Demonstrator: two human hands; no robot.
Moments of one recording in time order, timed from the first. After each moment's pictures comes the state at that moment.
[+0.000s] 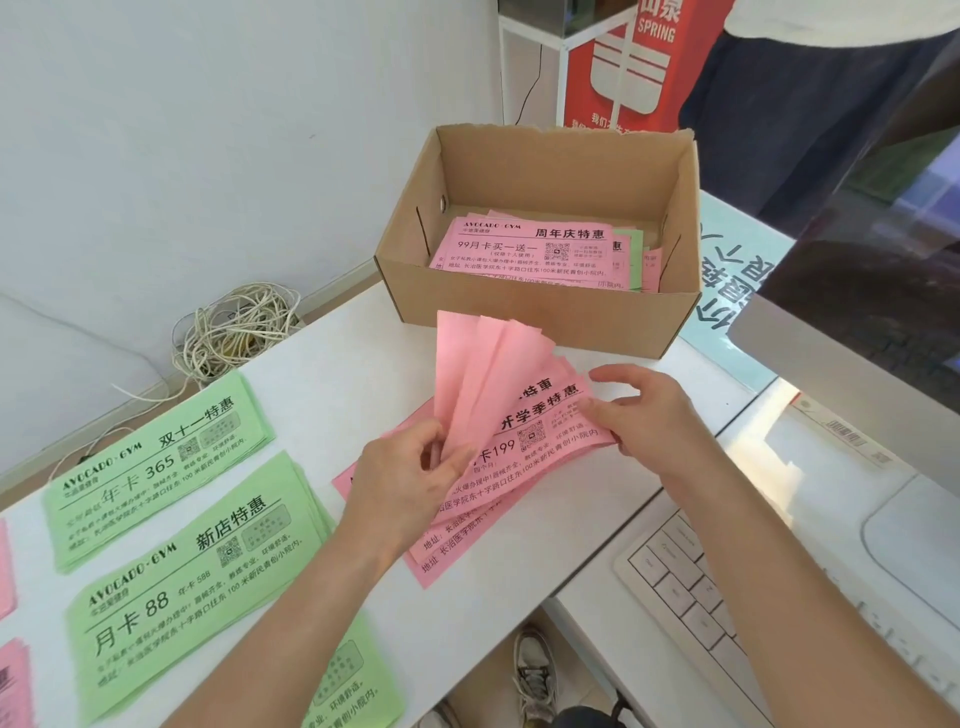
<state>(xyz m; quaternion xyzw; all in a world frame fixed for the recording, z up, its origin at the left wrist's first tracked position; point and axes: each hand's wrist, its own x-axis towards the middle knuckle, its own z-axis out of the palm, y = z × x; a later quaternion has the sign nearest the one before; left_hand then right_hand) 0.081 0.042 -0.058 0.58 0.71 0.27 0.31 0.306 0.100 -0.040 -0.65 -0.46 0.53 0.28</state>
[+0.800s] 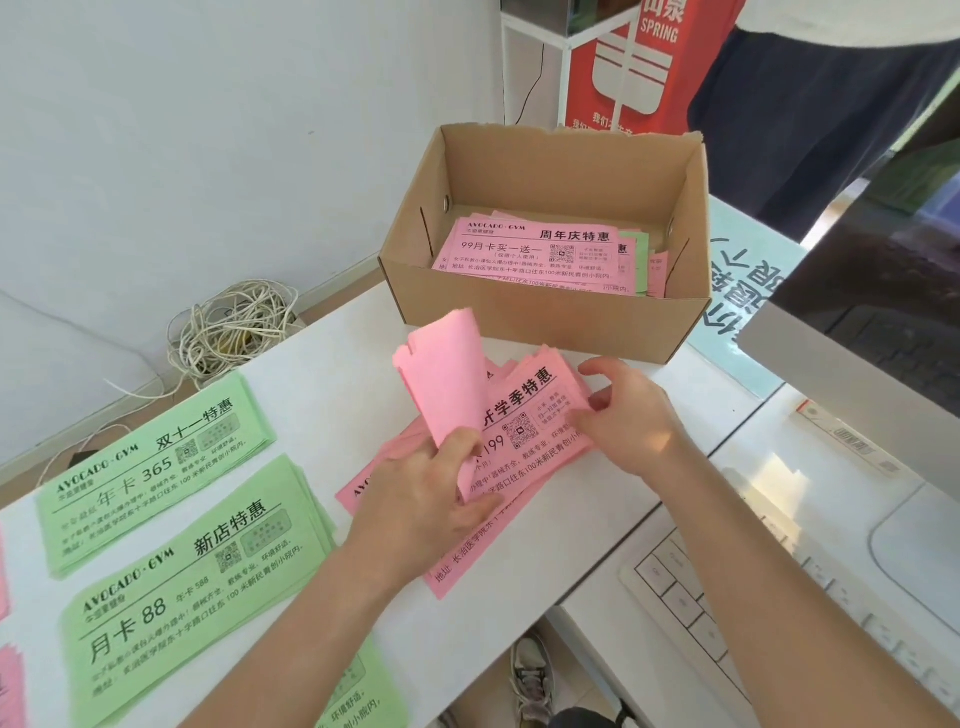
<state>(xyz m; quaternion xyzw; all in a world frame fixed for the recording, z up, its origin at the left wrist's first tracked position) 0.079 0.038 -0.074 0.77 0.60 0.18 0.10 0.286 0.117 -0.048 -0.69 -0.59 0.40 0.15</state>
